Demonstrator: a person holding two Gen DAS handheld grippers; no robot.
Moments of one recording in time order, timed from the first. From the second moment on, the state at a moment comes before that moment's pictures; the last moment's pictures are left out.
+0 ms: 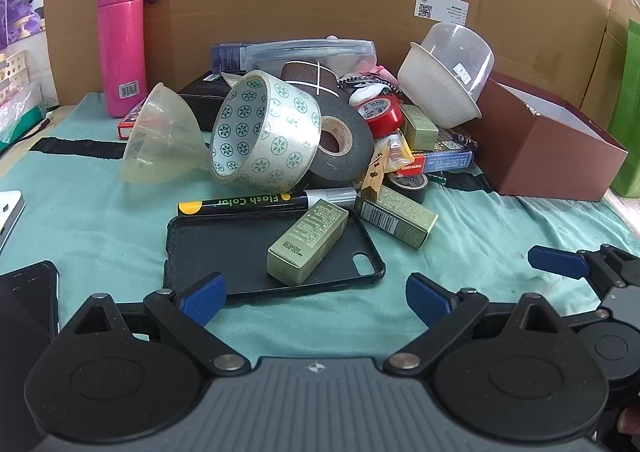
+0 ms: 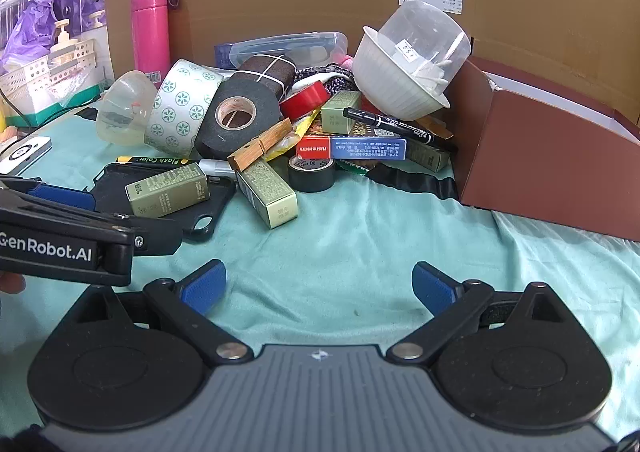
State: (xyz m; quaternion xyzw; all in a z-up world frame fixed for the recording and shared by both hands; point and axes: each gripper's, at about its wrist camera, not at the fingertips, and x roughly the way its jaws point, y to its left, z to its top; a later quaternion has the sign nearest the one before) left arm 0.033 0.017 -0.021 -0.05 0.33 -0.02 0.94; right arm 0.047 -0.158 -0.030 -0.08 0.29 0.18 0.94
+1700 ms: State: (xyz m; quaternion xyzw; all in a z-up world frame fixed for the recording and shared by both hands) left arm 0.085 0.029 -0.021 -0.02 0.35 -0.10 0.93; right arm 0.101 -0.134 -0.031 -0.13 0.27 0.31 0.90
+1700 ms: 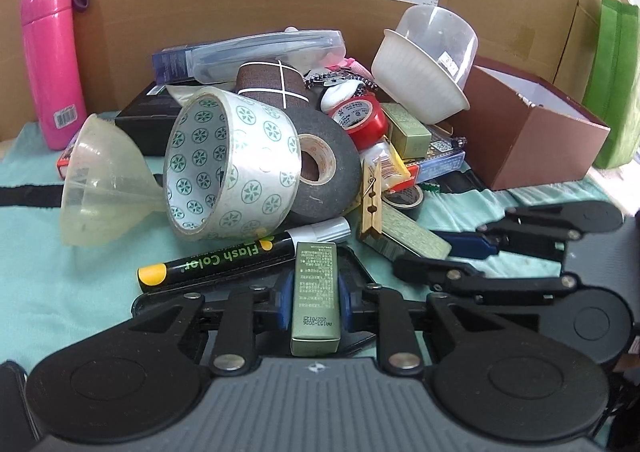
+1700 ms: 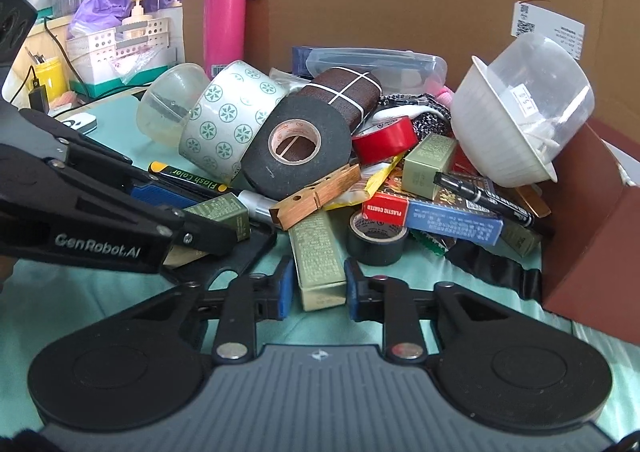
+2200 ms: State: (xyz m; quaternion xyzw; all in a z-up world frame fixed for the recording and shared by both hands) left arm 0.015 -0.022 -0.012 0.00 0.33 -0.22 0.92; right arm 0.028 -0.196 -0.028 -0.11 0.28 0.27 0.92
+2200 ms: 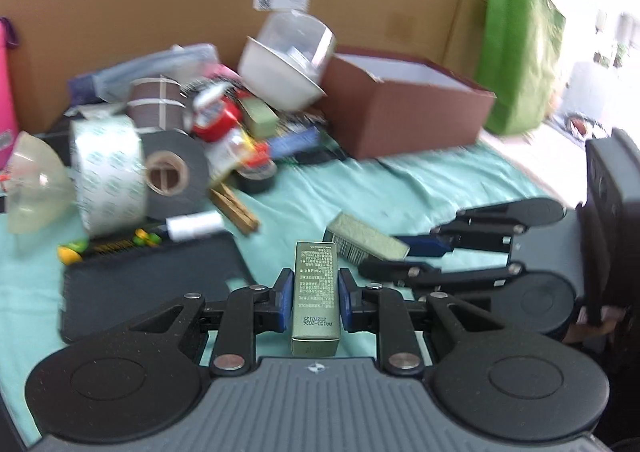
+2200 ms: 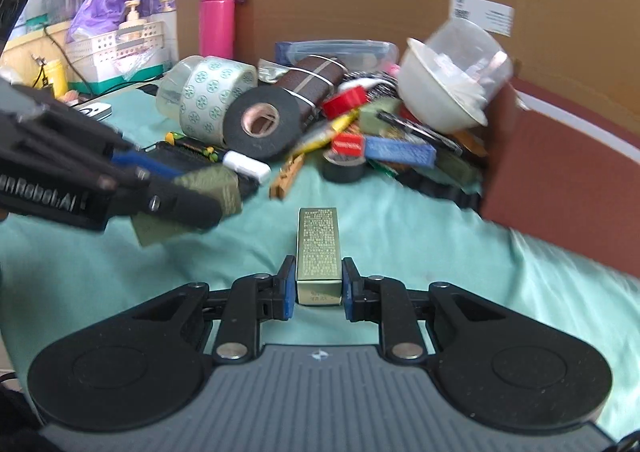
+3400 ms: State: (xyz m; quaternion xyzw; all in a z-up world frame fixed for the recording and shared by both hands) left arm 0.052 -0.077 0.017 0.04 0.34 -0.23 0.91; right arm 0.038 -0.263 0.014 -0.05 0.19 0.22 0.96
